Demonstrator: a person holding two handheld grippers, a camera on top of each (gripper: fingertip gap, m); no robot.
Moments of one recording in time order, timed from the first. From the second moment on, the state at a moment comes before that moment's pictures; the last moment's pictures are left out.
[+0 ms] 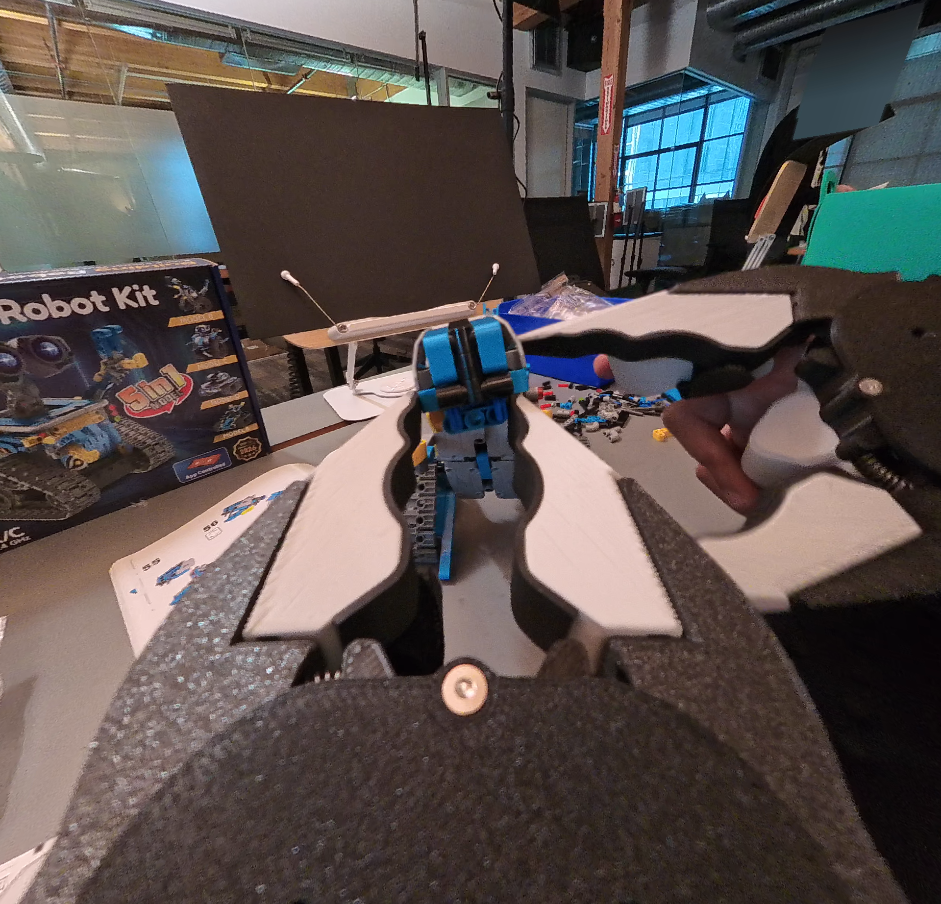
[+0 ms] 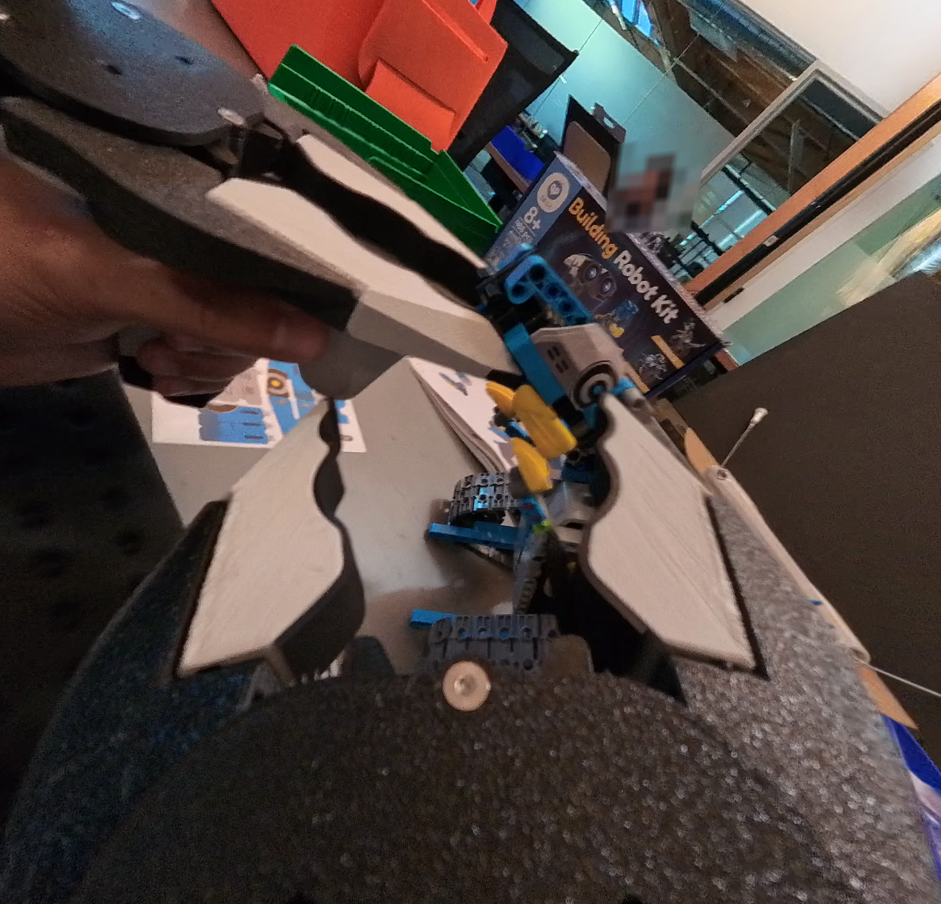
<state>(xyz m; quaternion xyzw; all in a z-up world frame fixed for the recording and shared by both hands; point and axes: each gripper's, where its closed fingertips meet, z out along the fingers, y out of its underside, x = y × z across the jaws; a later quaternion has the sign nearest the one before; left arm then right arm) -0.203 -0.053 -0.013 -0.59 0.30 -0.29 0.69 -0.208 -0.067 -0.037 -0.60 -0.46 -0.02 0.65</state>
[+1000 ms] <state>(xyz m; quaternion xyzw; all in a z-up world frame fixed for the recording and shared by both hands) -0.201 -0.055 -0.013 -0.59 0.31 -0.29 0.69 -0.202 -0.081 -0.058 -0.60 -0.55 0.02 0.59</state>
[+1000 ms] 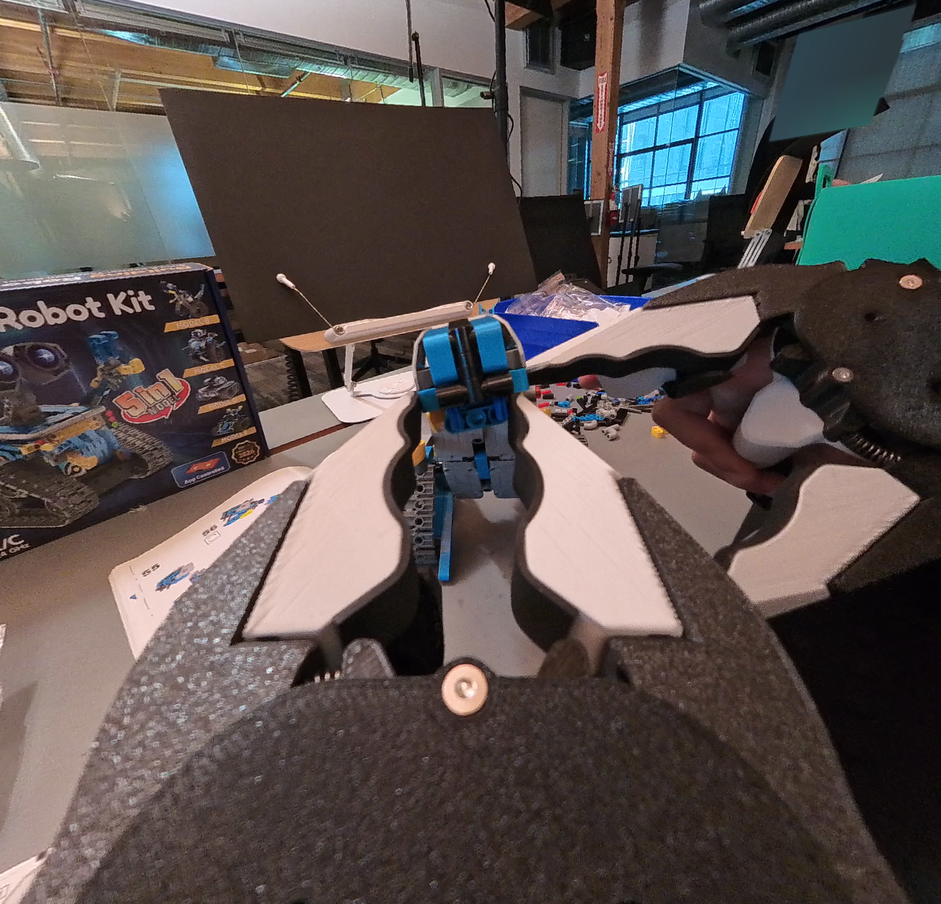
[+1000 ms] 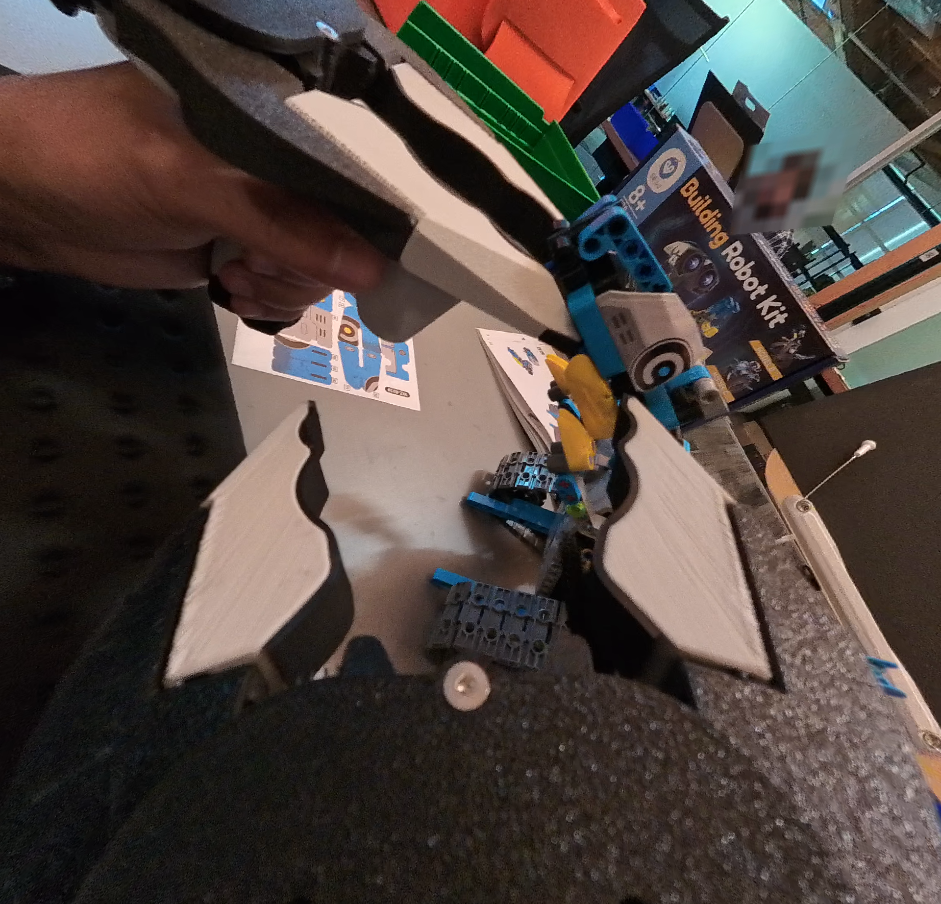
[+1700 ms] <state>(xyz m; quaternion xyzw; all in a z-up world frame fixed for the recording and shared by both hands) -0.202 -0.054 -0.014 -0.59 0.30 -0.29 0.69 -0.218 -0.093 -0.046 -0.54 -0.56 -0.09 0.62</state>
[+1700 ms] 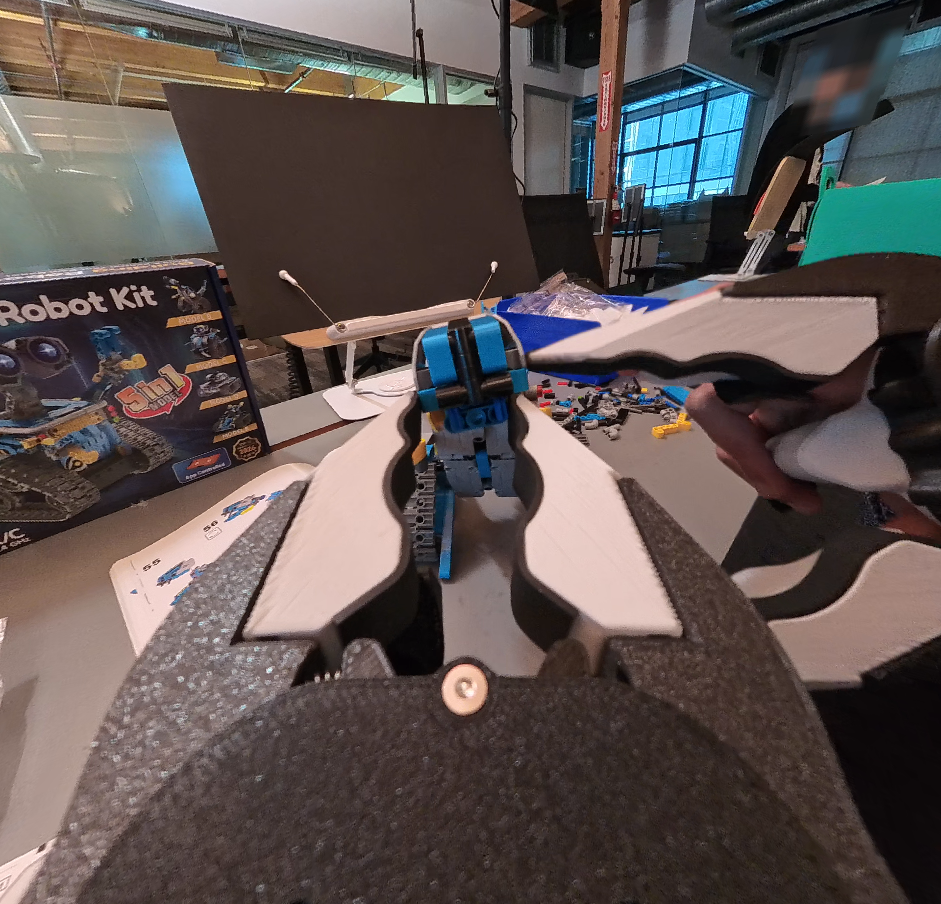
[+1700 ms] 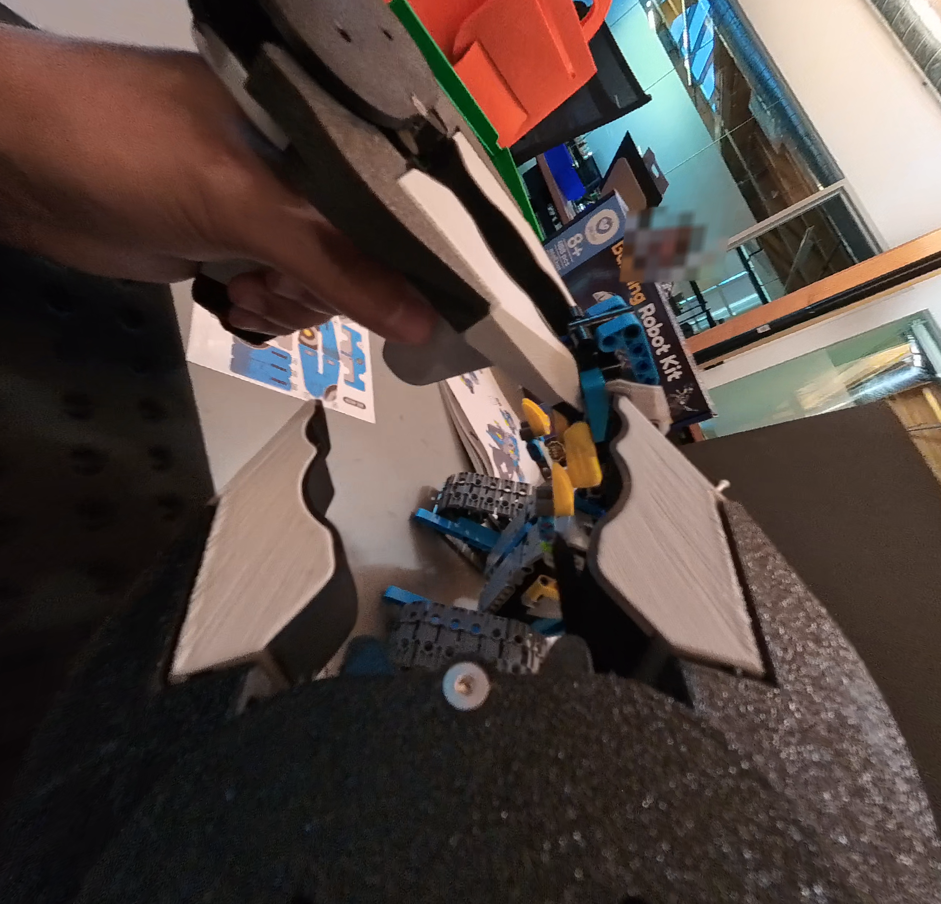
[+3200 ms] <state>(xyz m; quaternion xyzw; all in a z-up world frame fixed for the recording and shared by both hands) -0.128 -0.053 -0.066 -0.63 0.52 -0.38 0.44 -0.089 -0.030 -0.078 -0.74 -0.31 0.12 0.58</state>
